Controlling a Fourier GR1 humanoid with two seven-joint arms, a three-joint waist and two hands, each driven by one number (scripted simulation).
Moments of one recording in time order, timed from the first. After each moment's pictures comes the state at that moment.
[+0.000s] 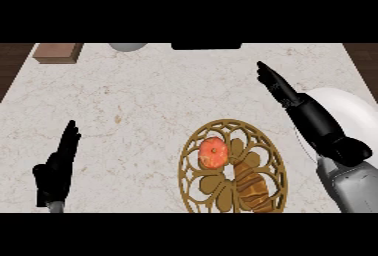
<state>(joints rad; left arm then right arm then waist) 0.03 0.38 -0.20 -1.37 0.21 0.36 -0.13 -0.35 -0.39 0.25 -1.67 -0.13 0.11 0.04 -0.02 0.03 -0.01</state>
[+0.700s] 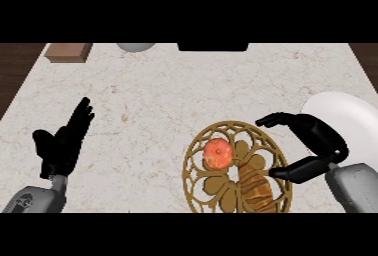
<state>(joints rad) -0.12 0.40 -0.20 -1.39 0.27 0.25 0.03 -0.27 -0.44 0.22 -1.36 -0.20 0.48 -0.47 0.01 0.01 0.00</state>
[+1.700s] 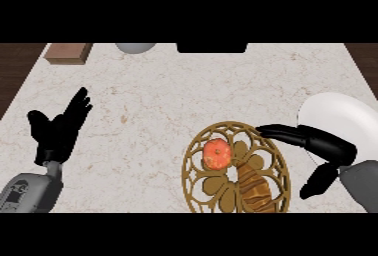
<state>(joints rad) -0.20 0.40 -0.13 -1.35 0.26 0.17 0.11 -0.33 -0.63 0.42 -1.22 0.25 0.41 -0.76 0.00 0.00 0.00</state>
